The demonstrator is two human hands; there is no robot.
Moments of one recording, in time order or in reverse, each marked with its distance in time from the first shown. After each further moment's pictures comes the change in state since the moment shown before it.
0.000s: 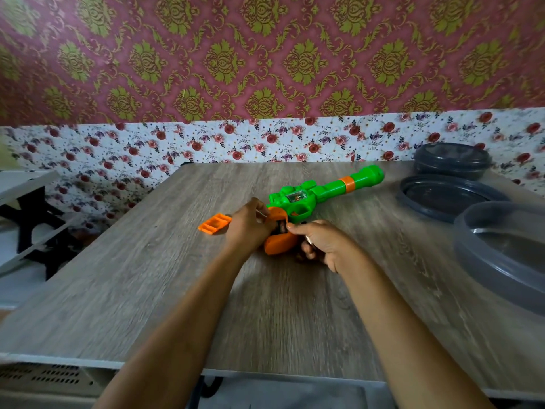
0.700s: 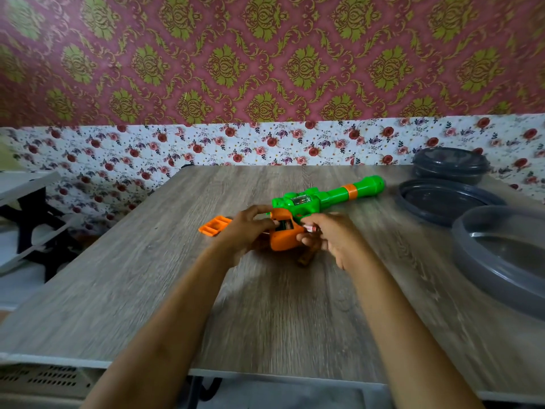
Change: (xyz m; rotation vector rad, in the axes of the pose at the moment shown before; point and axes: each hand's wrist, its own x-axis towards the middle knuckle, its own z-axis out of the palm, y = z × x) left_hand -0.009 0.009 -0.018 -0.550 -0.340 -0.245; right_hand -0.017 -0.018 -0.006 0.212 0.134 -0.047
